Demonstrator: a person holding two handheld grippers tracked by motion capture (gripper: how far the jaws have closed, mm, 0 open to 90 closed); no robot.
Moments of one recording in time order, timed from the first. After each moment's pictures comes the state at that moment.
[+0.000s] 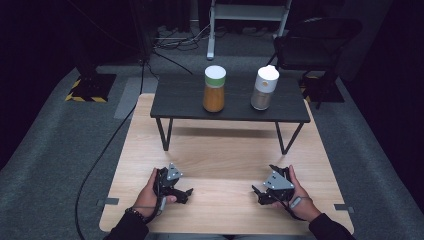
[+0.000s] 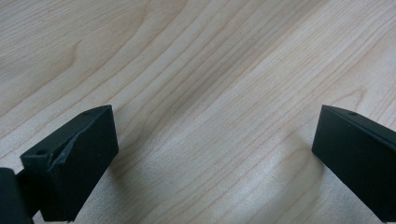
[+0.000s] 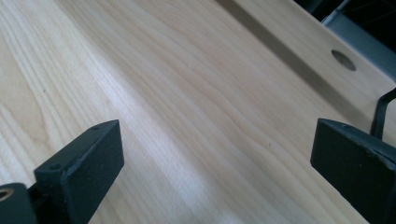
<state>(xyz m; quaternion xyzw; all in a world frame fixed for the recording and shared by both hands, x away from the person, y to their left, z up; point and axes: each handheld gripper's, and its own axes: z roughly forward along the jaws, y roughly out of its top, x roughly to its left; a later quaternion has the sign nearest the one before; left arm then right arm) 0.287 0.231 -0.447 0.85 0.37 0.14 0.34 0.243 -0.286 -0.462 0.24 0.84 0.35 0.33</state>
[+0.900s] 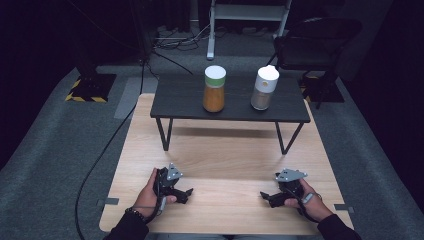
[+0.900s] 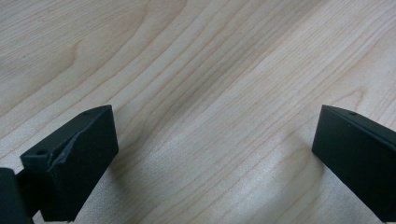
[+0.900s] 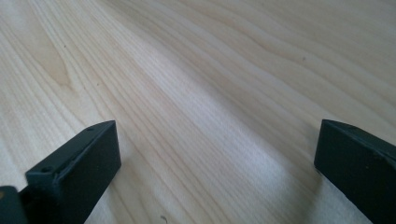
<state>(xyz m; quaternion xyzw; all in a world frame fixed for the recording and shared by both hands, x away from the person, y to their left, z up) 0.287 0.231 -0.448 0.85 0.37 0.14 0.34 0.290 -0.340 -0.448 0.33 0.86 0.36 0.15</state>
